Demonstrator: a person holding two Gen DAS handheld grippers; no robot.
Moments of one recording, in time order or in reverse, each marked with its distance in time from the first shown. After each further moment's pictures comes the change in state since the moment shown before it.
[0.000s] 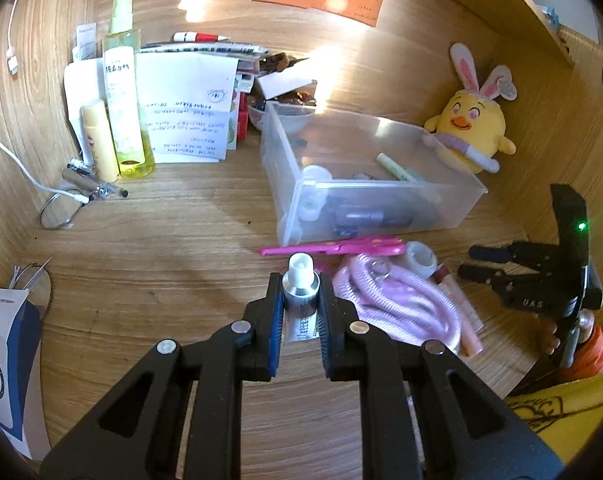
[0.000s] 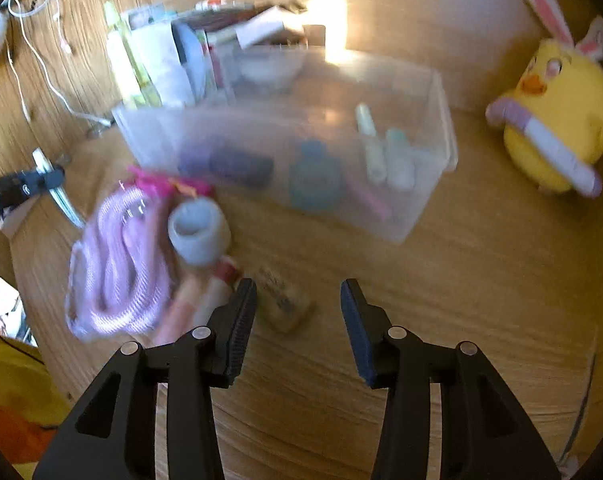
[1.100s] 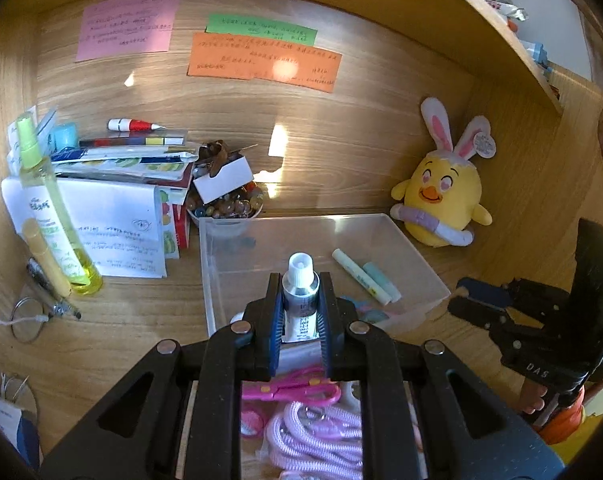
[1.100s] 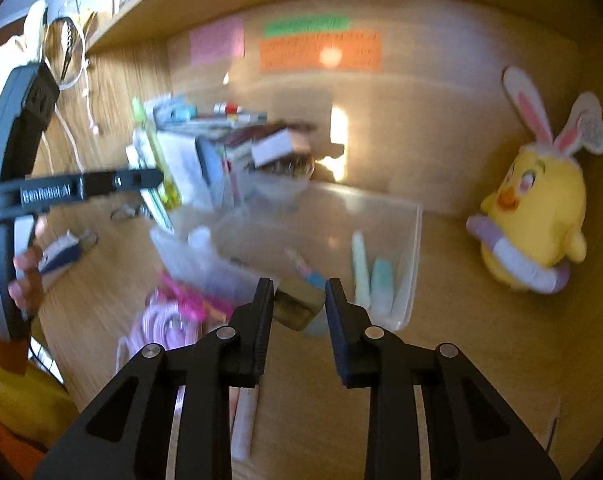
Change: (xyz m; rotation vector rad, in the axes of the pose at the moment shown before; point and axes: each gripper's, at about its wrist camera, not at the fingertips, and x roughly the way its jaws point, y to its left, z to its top) left arm 0.017 -0.043 0.105 0.045 -0.119 -0.078; right arm -0.066 0.008 0.053 -0.017 -0.309 -0.018
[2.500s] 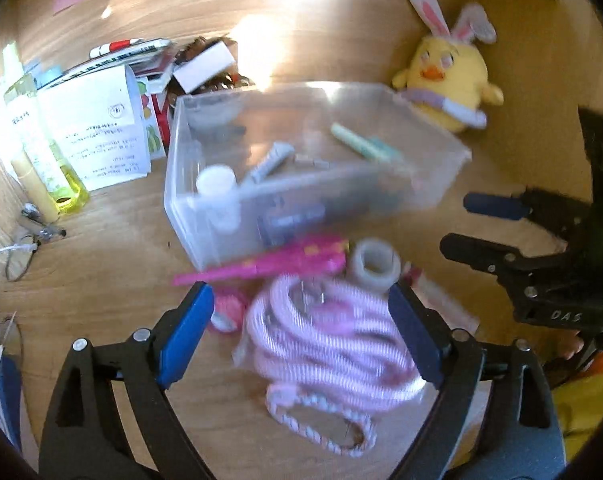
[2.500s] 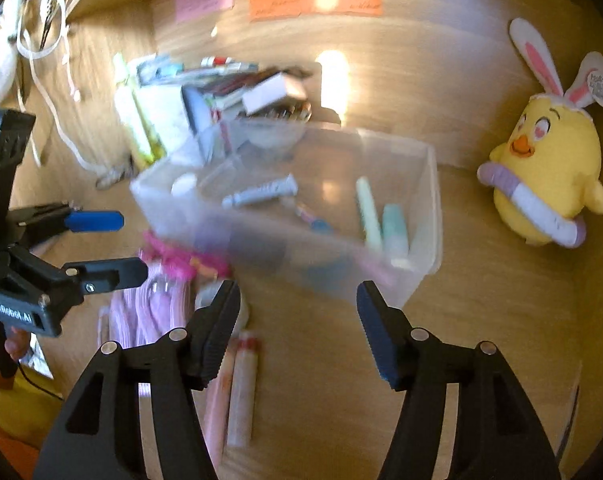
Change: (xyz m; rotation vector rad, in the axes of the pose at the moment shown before) left arm 0.023 -0.031 -0.096 0.132 0.243 0.096; right arm 0.030 0.009 -0.047 0.000 0.179 0.003
